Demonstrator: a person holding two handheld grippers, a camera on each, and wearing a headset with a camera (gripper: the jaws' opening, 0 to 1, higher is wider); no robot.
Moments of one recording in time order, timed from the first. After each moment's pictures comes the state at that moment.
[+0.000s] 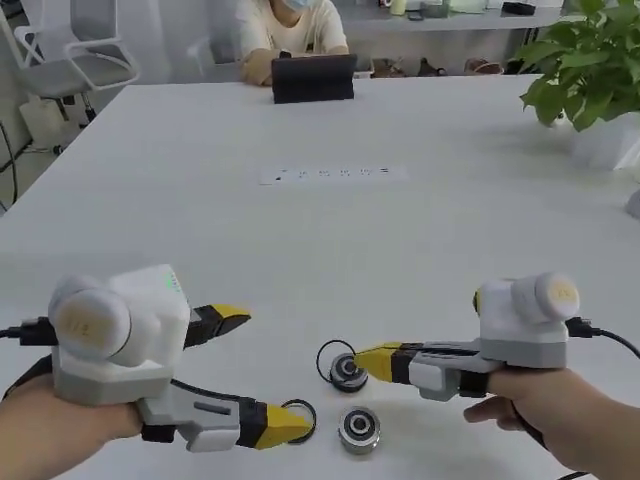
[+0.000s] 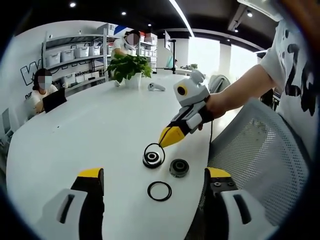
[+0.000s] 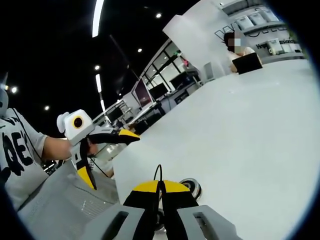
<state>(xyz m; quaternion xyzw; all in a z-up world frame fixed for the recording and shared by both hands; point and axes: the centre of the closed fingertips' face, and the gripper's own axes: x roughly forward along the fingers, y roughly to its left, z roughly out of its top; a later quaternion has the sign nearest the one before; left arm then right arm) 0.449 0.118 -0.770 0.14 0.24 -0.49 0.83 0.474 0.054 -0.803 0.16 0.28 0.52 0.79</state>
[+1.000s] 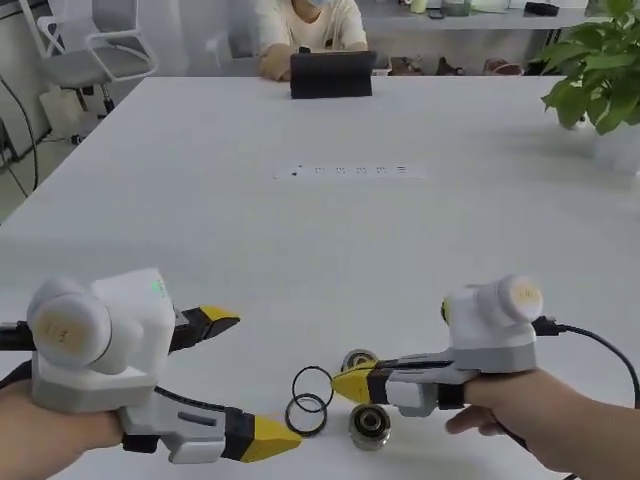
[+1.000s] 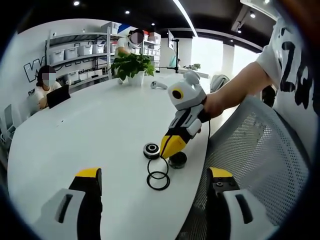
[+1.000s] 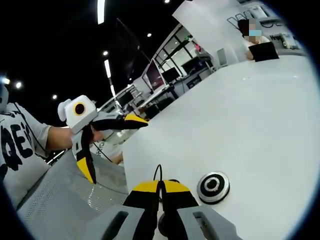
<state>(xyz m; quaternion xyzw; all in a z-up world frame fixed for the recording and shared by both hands) 0.436 0.136 -0.773 0.13 0.24 -0.47 0.83 0.448 0.092 -0.818 0.13 0.32 0.58 0.74</state>
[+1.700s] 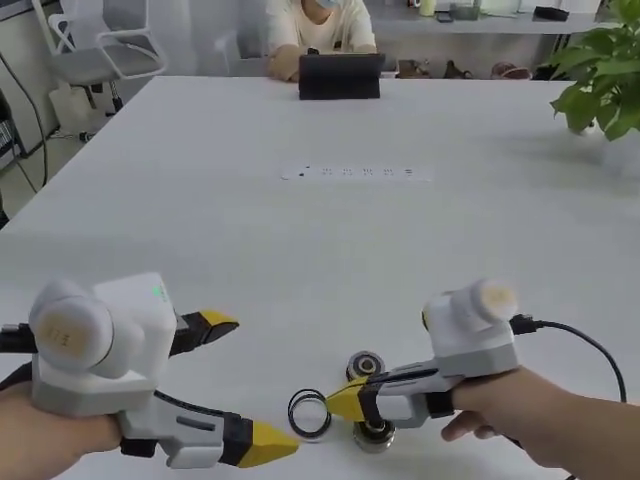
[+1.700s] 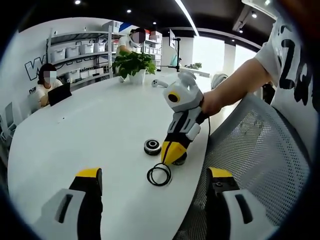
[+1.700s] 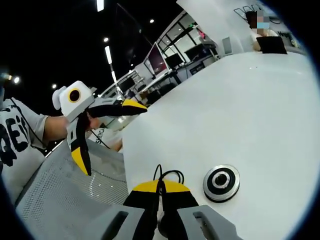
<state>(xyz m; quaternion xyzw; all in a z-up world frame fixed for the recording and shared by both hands) 0.433 0.142 -0.777 0.13 0.25 -0.47 0.84 0.438 0.100 -0.837 0.09 0.37 0.59 0.72</state>
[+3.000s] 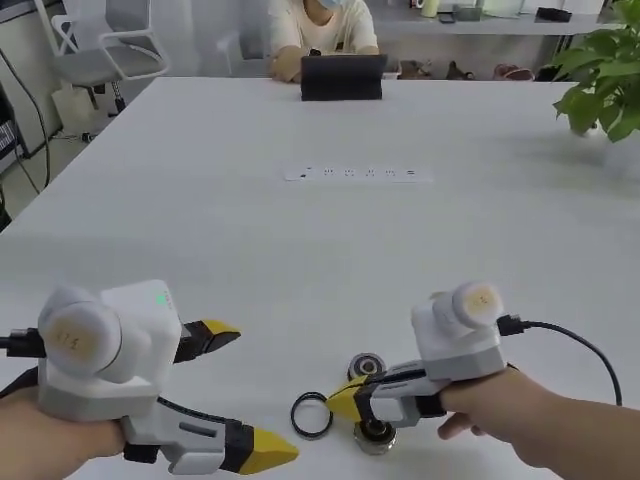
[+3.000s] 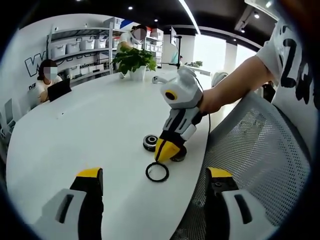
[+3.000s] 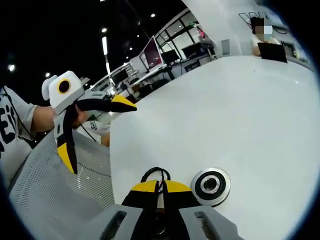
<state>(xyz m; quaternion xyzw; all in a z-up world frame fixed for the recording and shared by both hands) 0.432 0.144 -0.786 0.13 0.27 -0.47 0.83 0.452 0.099 -0.853 0.03 0.37 0.57 0.74</state>
